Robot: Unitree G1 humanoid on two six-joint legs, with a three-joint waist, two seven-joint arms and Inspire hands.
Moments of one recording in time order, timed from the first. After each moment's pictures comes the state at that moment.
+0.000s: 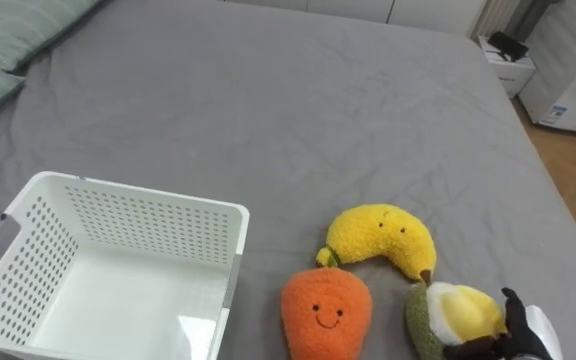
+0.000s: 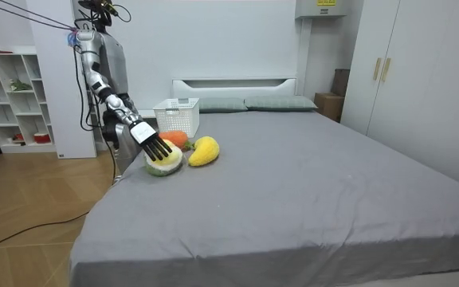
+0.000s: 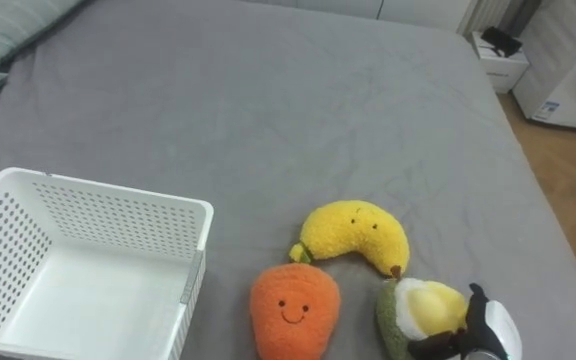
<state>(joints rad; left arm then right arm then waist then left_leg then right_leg) 0.26 0.19 0.11 1.05 0.17 0.07 0.22 -0.02 -0.26 -0.10 0.93 -0.35 0.00 -0.30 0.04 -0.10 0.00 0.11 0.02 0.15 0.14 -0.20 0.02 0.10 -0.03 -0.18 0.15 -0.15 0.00</state>
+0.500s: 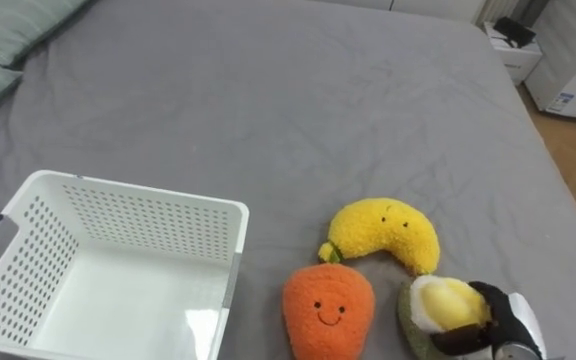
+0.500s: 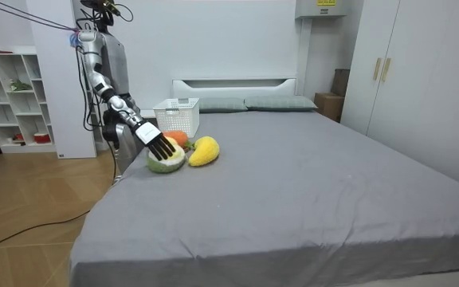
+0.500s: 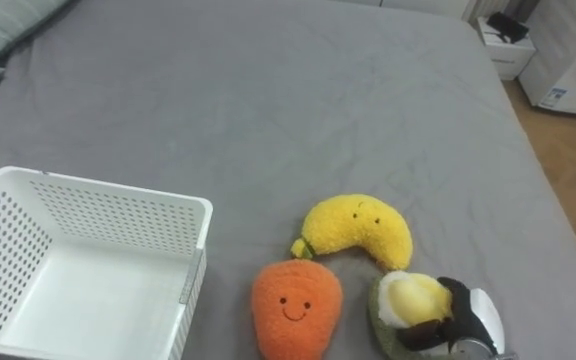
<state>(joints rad) 0.25 0.19 0.11 1.05 0.28 0.07 0.18 -0.04 -0.26 -0.09 0.92 -0.36 -0.03 -0.27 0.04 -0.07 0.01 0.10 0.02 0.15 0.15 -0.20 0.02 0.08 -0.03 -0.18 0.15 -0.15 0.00</state>
